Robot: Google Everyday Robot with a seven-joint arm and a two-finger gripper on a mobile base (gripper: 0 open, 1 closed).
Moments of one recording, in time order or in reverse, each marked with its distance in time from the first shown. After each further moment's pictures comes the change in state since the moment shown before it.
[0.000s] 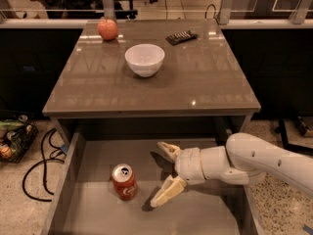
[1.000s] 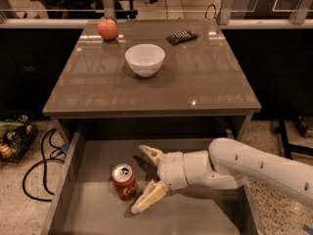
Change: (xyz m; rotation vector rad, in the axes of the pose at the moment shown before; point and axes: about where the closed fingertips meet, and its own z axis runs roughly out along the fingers) arm -0.026 0.022 0.043 -0.054 -0.095 -0.005
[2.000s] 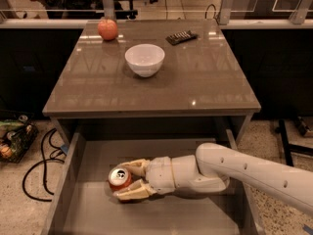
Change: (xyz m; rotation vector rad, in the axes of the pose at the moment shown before) arm -0.005 0.014 0.036 -0.082 -0.102 -0.045
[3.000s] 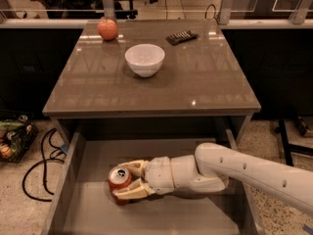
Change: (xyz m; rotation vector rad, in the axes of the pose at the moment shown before) arm -0.001 0.002 0.003 -0.008 -0.002 -0.002
